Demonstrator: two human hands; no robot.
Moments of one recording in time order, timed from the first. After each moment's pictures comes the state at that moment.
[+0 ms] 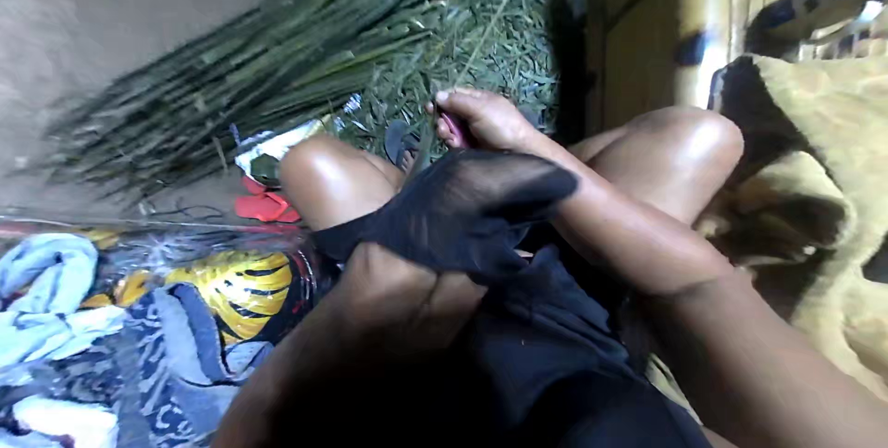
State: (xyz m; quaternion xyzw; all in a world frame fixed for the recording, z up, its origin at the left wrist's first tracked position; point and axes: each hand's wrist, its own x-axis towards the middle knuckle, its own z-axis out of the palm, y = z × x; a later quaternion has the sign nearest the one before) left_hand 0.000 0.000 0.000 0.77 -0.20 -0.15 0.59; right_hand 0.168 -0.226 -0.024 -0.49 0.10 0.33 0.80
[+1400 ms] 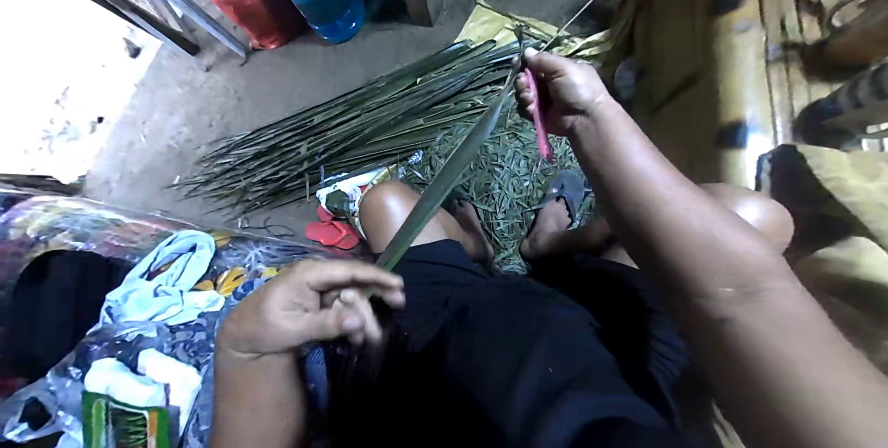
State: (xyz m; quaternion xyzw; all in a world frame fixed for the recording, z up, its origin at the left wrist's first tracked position) left_hand 0.040 0.099 0.142 0.66 -0.18 -0.35 0.63; right_hand 0.263 -0.254 0.032 -0.49 0.14 0.21 0.83
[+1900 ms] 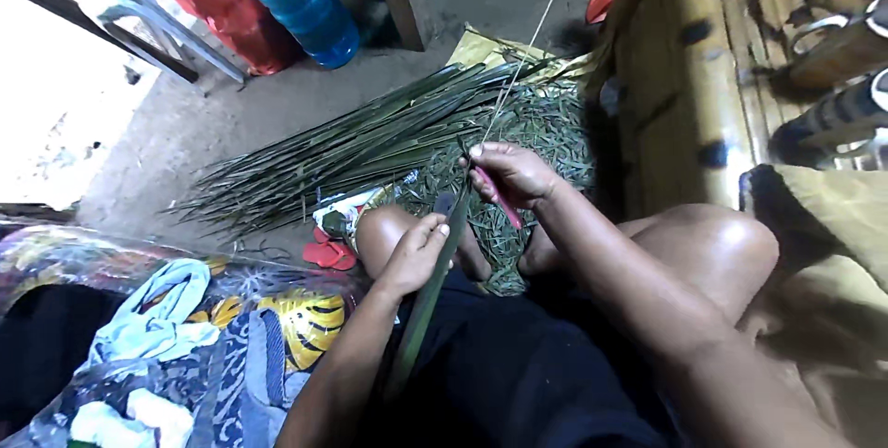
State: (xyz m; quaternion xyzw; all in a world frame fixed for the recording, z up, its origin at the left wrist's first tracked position) left_hand 0.104 -0.006 0.039 0.78 0.04 -0.27 0.56; right_hand 0.210 -0.225 0.012 -0.48 -0.05 0.33 0.81
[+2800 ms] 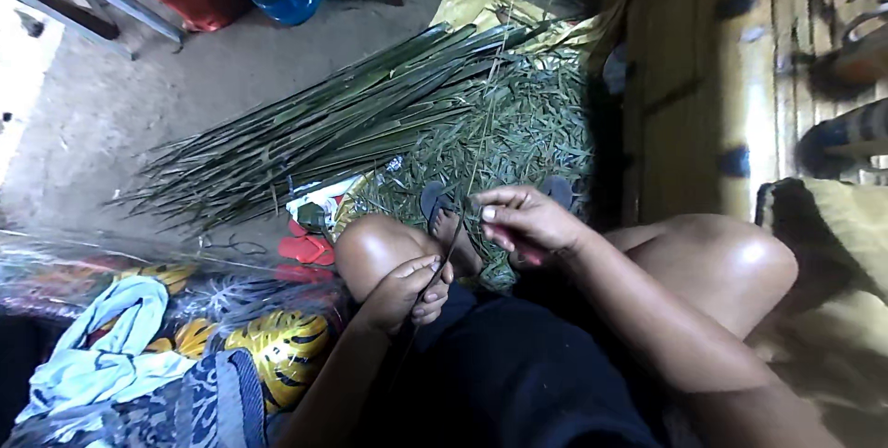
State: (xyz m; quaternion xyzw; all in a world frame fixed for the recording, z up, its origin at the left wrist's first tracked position) left_hand 0.109 0.018 0.003 0.36 0.10 -0.48 0.79; right_hand 0.187 -0.247 -0.029 -0.49 -0.06 0.35 0.79
